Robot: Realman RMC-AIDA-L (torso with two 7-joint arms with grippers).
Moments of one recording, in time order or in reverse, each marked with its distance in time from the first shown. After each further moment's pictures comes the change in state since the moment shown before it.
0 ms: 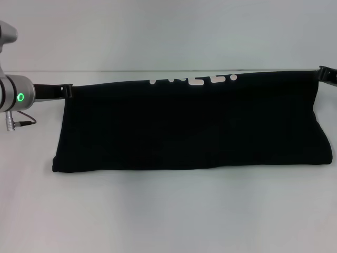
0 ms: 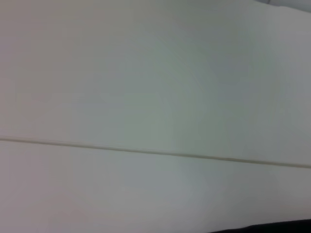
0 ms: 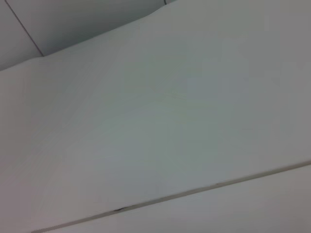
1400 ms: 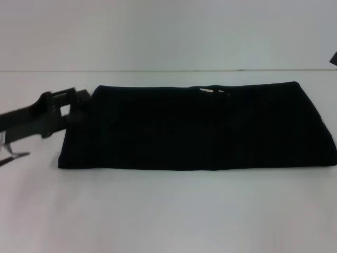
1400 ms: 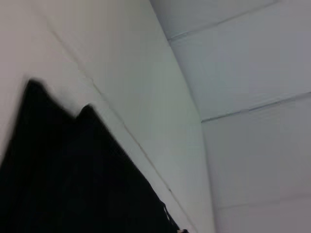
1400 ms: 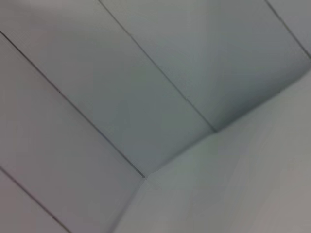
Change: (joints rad) left arm 0.216 0.011 -0.404 -0.023 -0.391 0.686 -0.019; right arm -0.308 -0.013 0.244 -0.051 0.640 -0.780 -0.541
